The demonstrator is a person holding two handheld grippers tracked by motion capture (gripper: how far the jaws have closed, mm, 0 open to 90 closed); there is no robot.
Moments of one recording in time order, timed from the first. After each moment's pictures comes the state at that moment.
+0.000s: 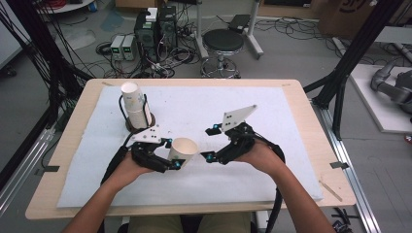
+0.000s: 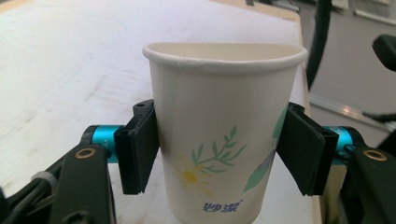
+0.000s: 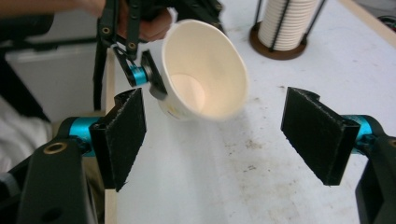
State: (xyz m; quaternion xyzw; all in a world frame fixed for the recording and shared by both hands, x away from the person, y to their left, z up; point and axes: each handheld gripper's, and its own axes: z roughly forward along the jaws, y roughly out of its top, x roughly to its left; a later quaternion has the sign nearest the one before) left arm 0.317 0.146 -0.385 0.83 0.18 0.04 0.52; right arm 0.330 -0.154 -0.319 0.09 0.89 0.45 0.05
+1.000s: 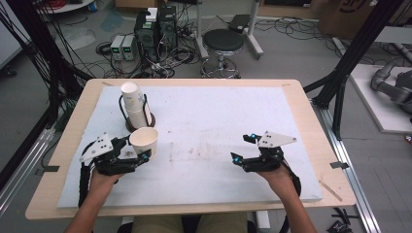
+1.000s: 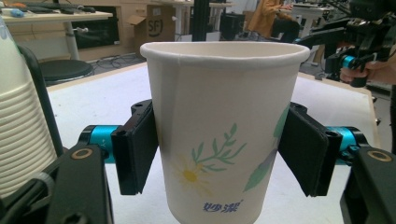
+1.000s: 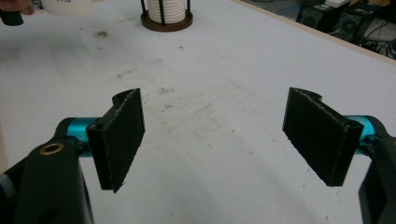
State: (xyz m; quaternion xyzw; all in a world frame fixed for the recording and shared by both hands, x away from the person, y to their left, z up) left arm 0.288 0.230 -0.410 0.71 0.27 0.19 0.62; right arm 0.307 -0.238 -0.394 0.27 0.81 0.49 0.18
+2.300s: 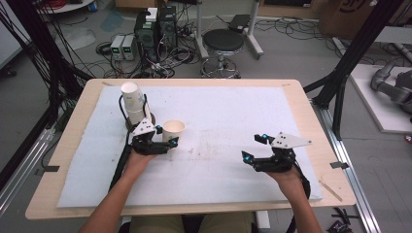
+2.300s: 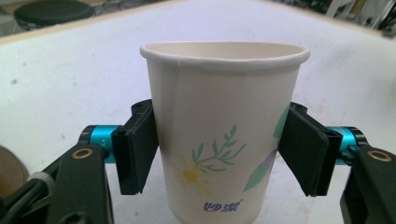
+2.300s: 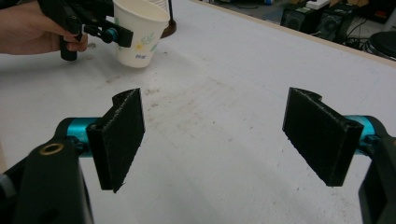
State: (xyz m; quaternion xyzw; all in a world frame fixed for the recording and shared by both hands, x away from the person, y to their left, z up) left arm 0.367 0.159 -0.442 0.77 0.32 0.16 0.53; right arm 0.301 -0.267 -0.393 0.30 0.79 0.51 0.18
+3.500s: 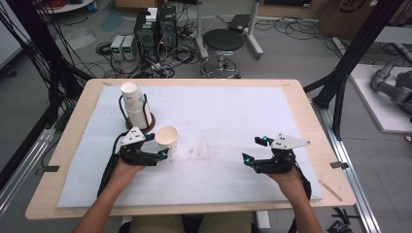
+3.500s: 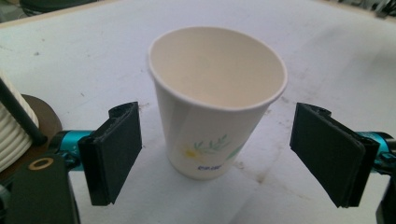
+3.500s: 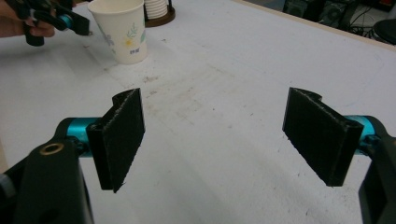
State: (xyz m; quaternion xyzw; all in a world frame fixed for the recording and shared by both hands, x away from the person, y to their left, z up) left arm 0.331 0.190 -0.435 0.77 0.32 0.16 0.52; right arm 0.300 -0.269 -0.399 0.30 0.80 0.49 0.17
